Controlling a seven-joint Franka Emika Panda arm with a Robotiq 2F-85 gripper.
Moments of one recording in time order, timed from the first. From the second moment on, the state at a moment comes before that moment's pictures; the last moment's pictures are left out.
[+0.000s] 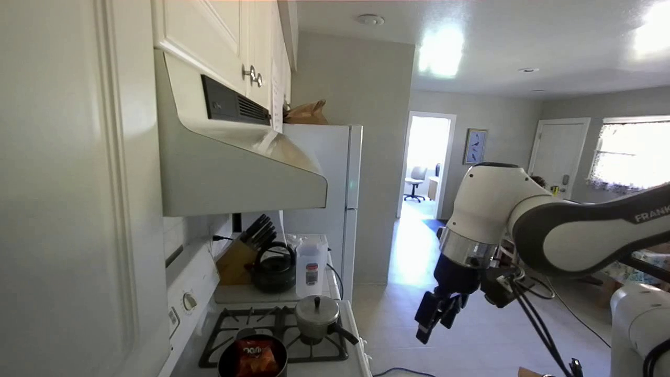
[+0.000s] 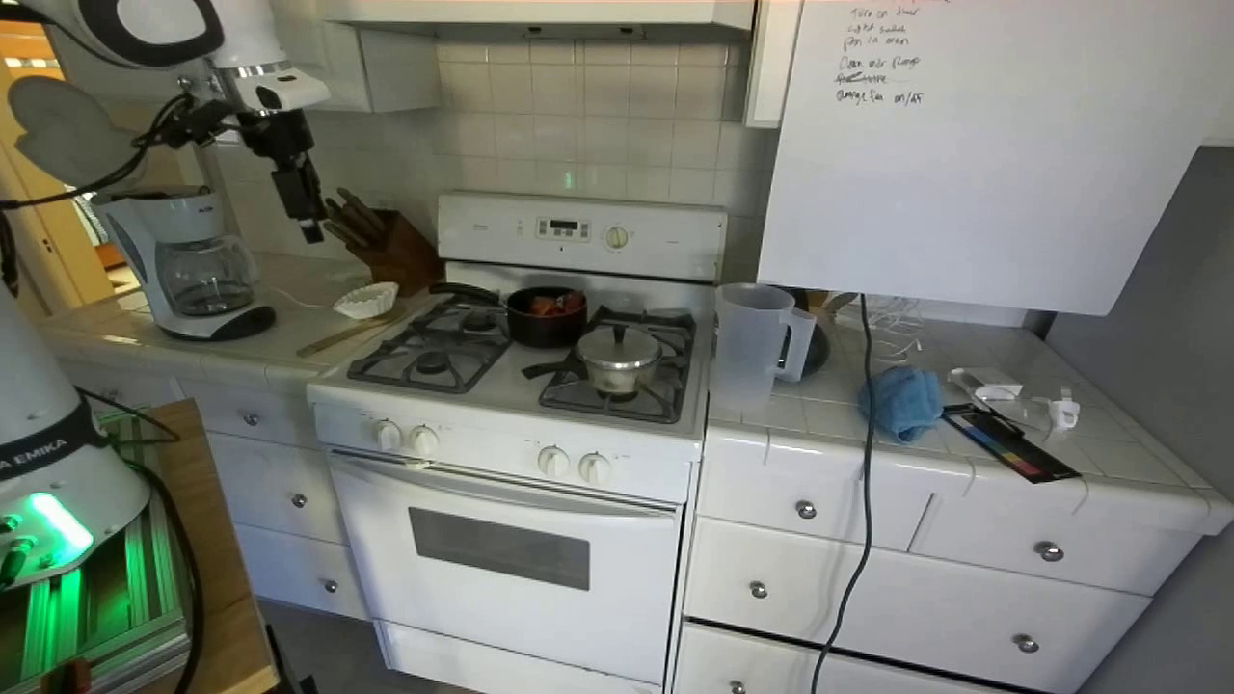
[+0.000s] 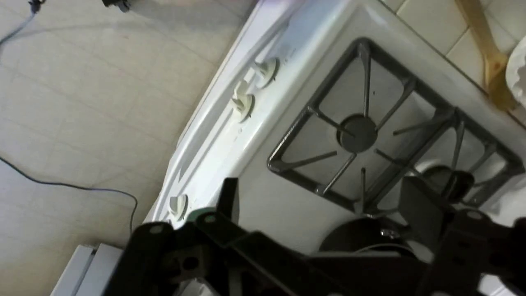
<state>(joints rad) 0.03 -0.70 0.27 -2.77 0.21 2.26 0.51</state>
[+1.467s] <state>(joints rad) -0.46 -0.36 0.61 -2.72 -0.27 2.84 1.01</state>
